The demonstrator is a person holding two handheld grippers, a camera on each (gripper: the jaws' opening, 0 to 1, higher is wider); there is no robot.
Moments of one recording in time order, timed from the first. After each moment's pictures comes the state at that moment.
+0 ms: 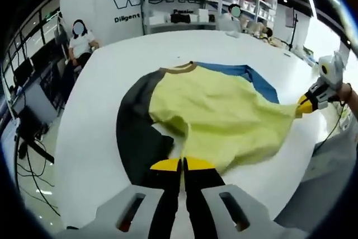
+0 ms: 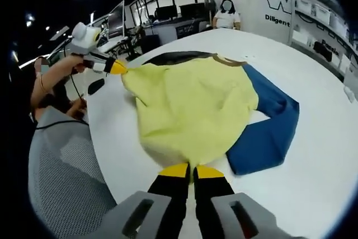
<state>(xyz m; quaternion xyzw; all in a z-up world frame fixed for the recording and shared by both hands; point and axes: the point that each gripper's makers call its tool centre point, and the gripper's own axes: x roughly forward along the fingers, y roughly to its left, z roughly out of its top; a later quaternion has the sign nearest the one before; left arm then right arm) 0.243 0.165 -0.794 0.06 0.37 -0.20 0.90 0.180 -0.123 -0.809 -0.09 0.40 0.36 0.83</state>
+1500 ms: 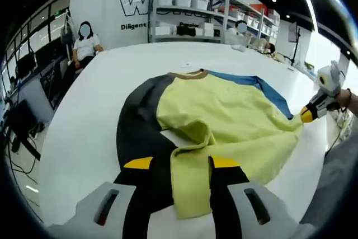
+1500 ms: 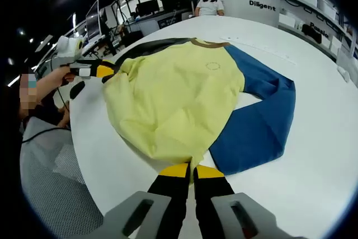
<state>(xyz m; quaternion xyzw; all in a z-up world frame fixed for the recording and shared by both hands) 0.273 0.174 -0.822 0.03 0.32 -0.20 0.92 0.207 -0.139 -0.848 -0.07 0.45 0.31 0.84</state>
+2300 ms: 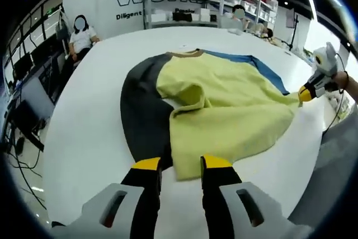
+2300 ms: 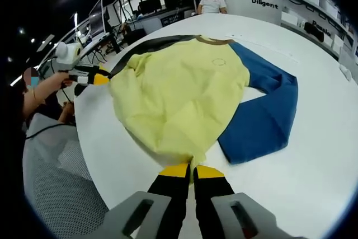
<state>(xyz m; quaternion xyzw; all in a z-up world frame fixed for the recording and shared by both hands) 0.232 0.191 -0.843 0.06 0.38 -0.20 0.90 0.188 -0.138 -0.845 -0.07 0.46 0.32 0.83</state>
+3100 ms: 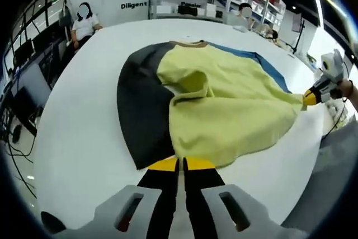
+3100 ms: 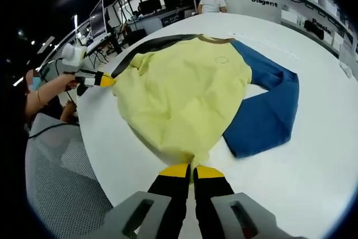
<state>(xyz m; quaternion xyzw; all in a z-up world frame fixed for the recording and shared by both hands) 0.226 0.190 -0.860 0.03 0.41 -0.19 0.89 0.177 -0.136 -0.843 -0.06 0.46 0.32 0.83</state>
